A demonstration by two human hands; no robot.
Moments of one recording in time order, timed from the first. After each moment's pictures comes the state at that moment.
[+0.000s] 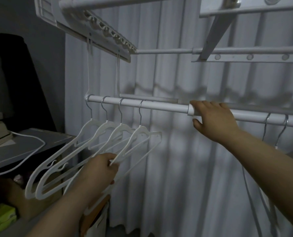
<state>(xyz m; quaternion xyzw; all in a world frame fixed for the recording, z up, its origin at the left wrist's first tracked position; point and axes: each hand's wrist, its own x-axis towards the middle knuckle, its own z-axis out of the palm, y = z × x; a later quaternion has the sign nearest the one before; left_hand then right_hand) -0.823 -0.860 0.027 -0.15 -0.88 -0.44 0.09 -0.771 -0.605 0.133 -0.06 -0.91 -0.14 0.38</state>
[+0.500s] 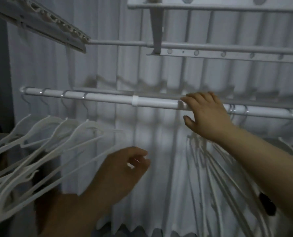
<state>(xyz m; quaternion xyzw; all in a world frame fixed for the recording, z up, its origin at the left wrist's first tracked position) -0.731 -0.742 0.042 -0.39 -0.76 -0.50 0.11 -0.686 -0.533 0.130 -0.06 -0.88 -0.22 0.41</state>
